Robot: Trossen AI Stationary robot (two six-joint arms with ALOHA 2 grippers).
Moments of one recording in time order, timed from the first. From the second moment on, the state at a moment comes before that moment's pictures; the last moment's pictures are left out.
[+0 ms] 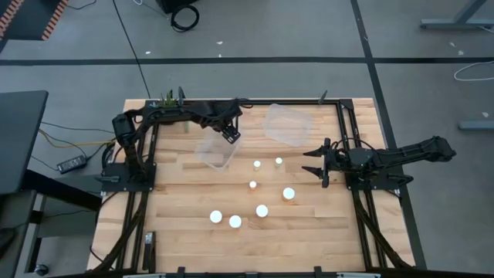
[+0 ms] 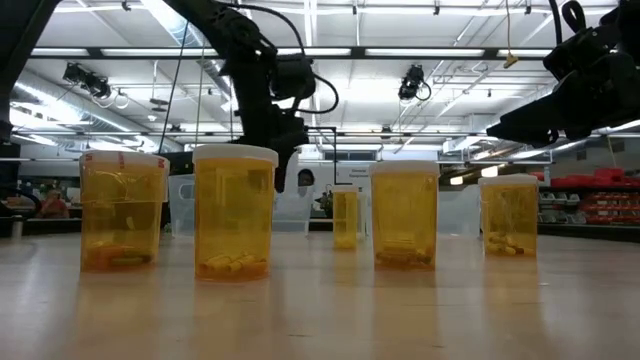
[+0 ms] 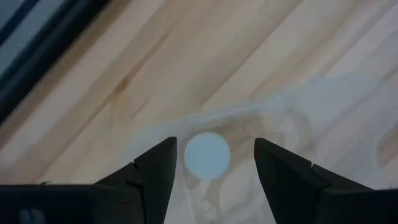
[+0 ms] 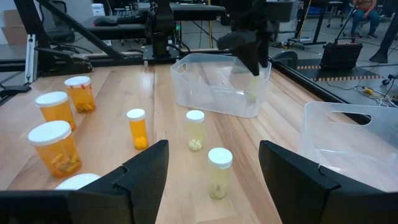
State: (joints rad) left arm 0.42 1.84 1.35 -0.71 -0.24 -0.29; right arm 0.14 0.26 0.01 0.08 0.31 0.05
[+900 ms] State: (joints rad) left arm 0.20 1.92 1.46 -0.58 -0.04 -0.28; right arm 0.14 0.26 0.01 0.08 0.31 0.05
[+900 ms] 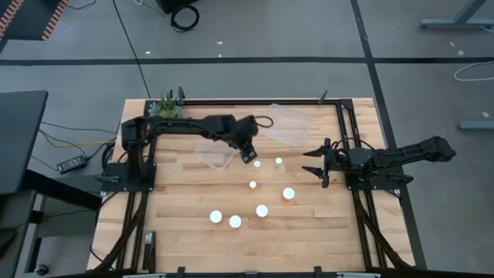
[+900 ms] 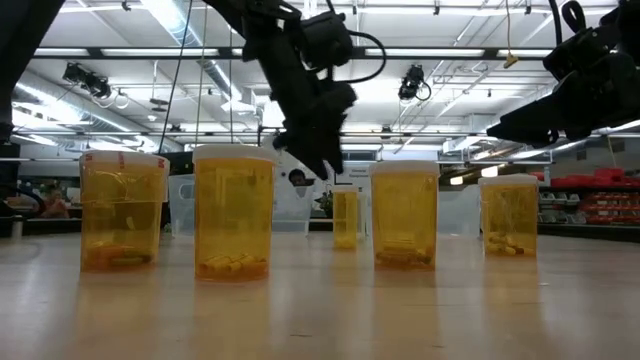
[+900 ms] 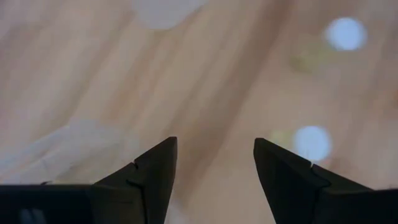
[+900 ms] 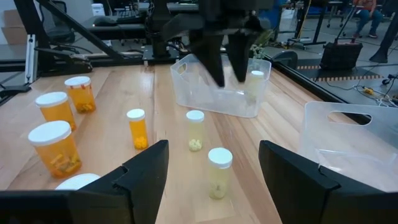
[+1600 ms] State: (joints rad) left arm 0.10 1.97 1.46 -0.44 0.02 -0.03; right arm 0.14 0.29 0.01 0.06 0.31 0.05
